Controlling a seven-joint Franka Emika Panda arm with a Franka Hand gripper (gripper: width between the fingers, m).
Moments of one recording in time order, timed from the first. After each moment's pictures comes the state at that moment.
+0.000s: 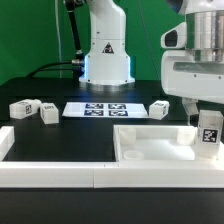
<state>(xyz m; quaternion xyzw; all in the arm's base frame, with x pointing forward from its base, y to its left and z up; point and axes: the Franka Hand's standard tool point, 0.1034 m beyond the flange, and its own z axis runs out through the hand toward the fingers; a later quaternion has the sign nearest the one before) 0.633 0.123 0.073 -0.87 0.49 -0.03 0.05</state>
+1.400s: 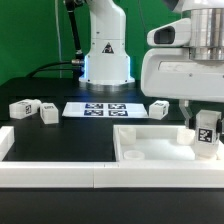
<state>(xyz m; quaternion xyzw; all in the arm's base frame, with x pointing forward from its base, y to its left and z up) 0.634 0.110 0.074 -0.93 0.37 -0.03 0.03</state>
